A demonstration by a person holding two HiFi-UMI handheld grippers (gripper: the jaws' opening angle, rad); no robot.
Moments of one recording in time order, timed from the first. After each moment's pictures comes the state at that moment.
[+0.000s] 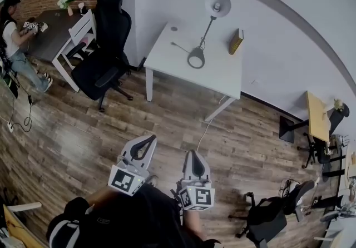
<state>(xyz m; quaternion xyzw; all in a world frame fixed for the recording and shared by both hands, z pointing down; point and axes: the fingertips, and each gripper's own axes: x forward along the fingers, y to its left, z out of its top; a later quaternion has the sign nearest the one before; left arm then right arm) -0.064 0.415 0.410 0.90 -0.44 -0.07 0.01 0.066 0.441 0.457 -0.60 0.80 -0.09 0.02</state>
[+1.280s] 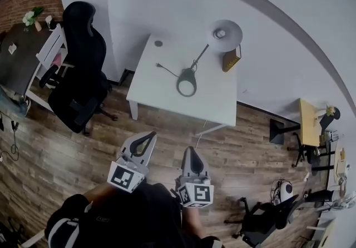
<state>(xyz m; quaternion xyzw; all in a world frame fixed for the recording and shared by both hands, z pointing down) -0.085 0.081 0.416 0.92 -0.39 -0.08 0.03 0.037 0.122 0.452 -0.64 0.77 -0.07 -0.01</state>
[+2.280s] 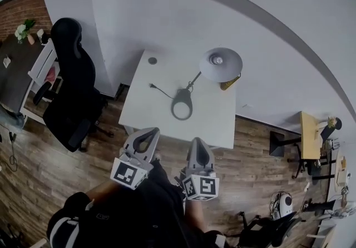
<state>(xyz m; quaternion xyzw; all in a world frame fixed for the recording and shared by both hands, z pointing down) -0.039 -0.073 0.416 0.92 -0.39 -0.10 0.02 0.092 -0.050 0.437 -0.65 0.76 -0.04 0.01</state>
